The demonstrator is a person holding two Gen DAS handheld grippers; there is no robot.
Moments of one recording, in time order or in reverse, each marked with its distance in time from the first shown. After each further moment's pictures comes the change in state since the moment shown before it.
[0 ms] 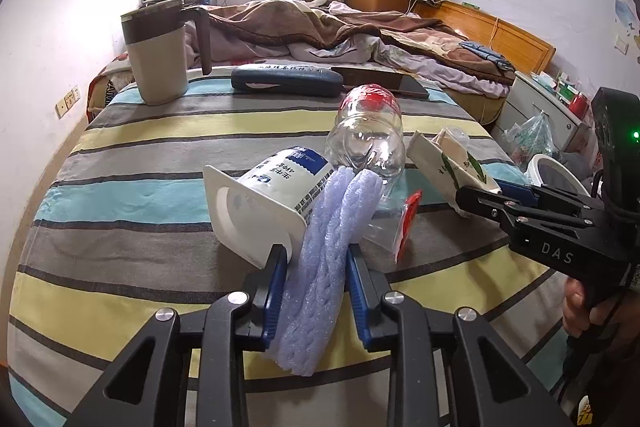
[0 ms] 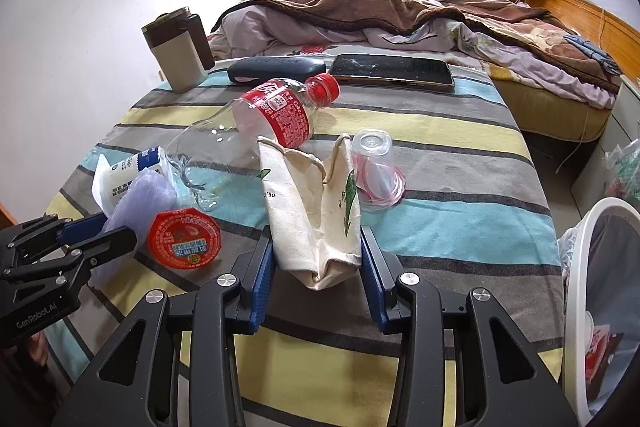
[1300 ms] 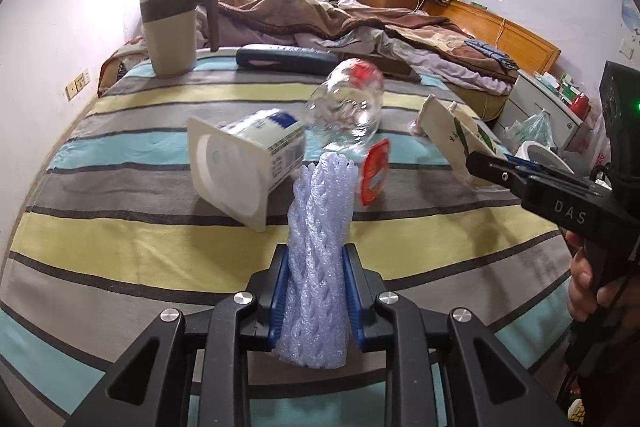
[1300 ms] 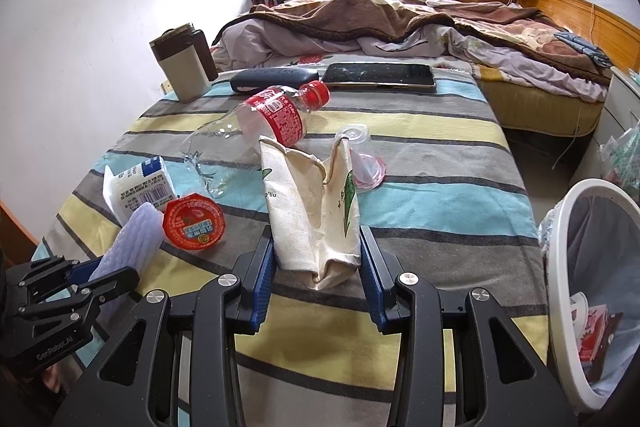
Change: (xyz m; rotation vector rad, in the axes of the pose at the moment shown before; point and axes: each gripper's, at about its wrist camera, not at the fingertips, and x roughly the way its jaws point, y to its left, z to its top) left arm -0.023 -0.020 -0.034 -0.042 0.017 0.012; right arm -0.026 -0.009 -0.014 0.020 -0.046 0.011
